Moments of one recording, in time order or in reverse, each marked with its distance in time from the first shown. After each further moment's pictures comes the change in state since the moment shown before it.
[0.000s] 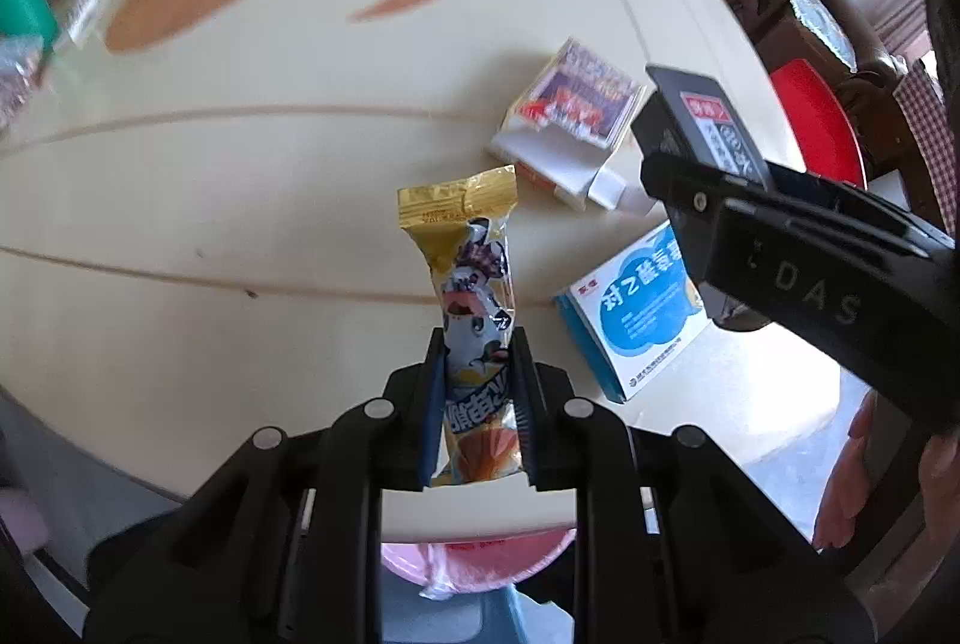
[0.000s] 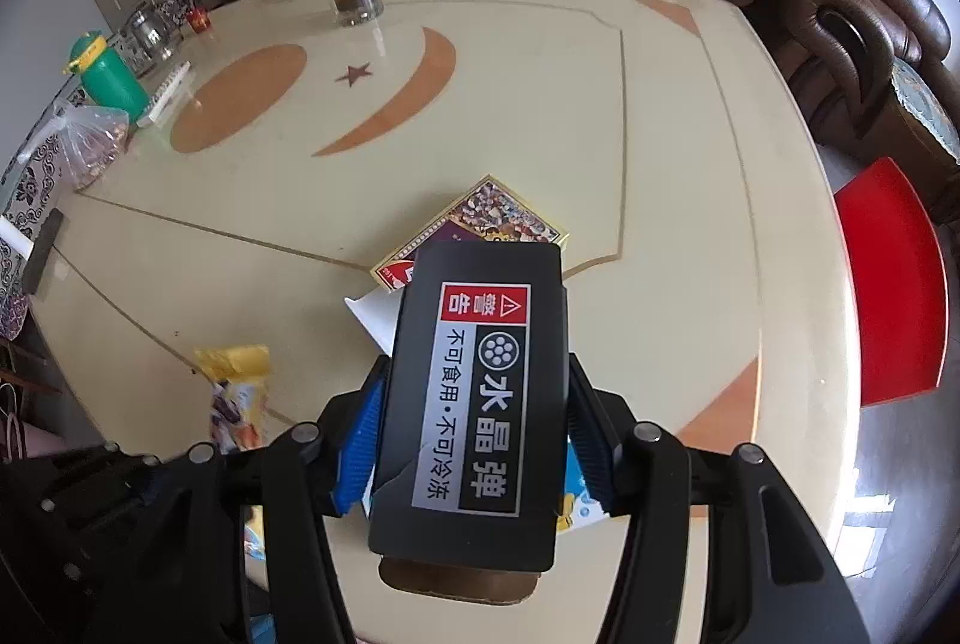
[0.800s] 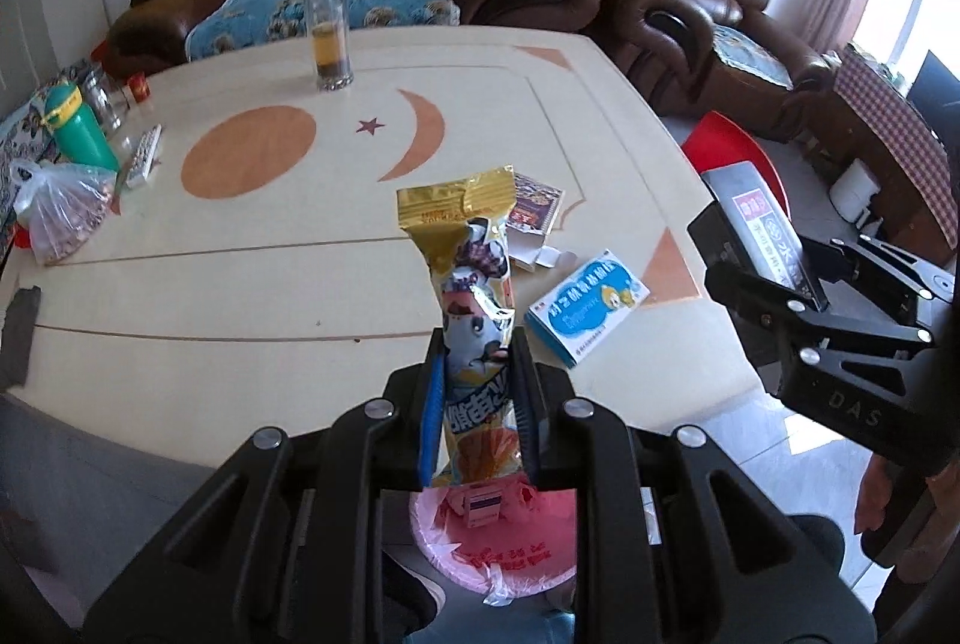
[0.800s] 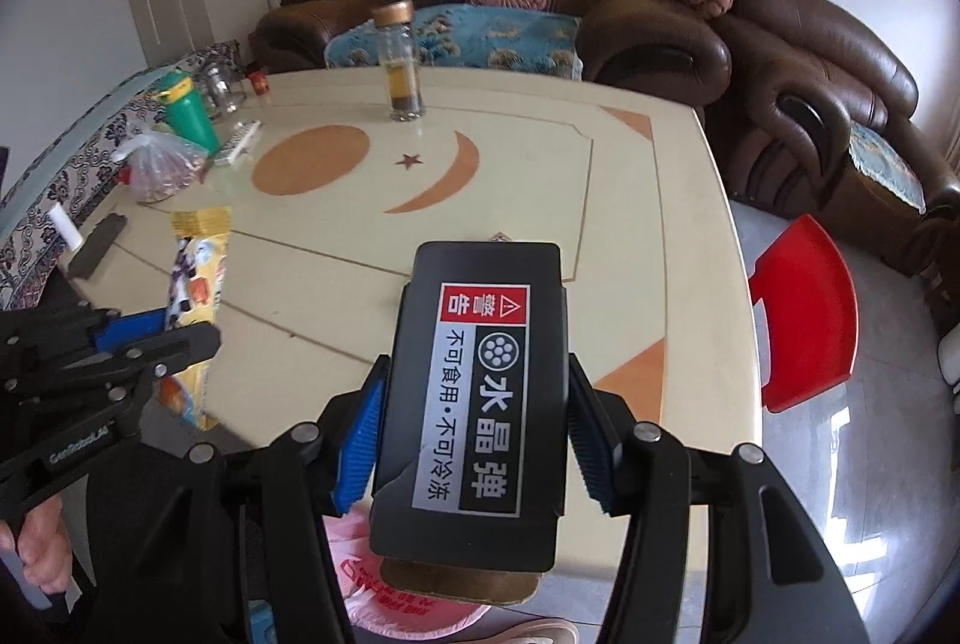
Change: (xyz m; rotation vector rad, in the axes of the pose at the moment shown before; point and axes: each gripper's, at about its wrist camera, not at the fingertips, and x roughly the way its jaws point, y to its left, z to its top) left arm -0.142 -0.006 -0.056 0.178 -0.301 0.015; right arm -0.160 0.023 -0.083 -0.080 -0.245 -0.024
